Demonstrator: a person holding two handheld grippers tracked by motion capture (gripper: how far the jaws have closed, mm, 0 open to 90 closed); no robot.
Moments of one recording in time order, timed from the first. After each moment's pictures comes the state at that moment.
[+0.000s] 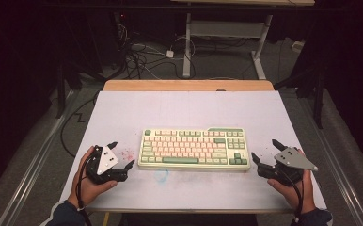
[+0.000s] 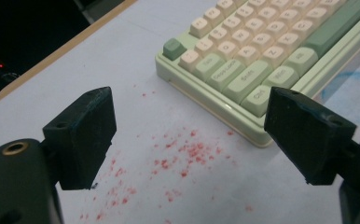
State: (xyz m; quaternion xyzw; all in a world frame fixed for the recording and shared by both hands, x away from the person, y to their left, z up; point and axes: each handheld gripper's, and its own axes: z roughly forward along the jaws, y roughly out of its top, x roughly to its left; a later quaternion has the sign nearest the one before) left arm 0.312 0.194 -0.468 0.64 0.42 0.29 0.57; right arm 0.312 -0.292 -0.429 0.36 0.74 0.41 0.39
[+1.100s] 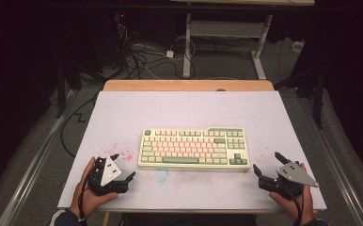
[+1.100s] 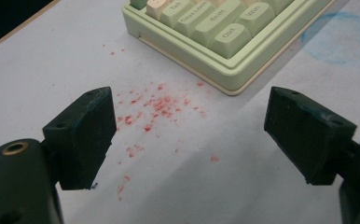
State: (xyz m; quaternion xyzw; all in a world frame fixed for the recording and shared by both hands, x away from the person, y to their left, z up) left arm 0.295 0.192 -0.498 0.66 0.43 0.27 0.56; right arm 0.290 -0.302 -0.465 0.38 0.73 0.41 0.39
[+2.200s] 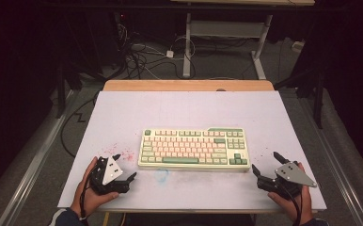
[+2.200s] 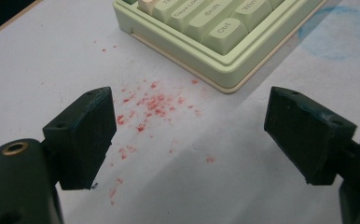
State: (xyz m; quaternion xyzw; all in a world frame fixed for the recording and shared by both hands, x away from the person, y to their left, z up) left arm 0.298 0.189 -0.502 0.67 0.43 0.26 0.55; right arm 0.290 -0.298 -0.466 0.38 0.73 0.41 0.39
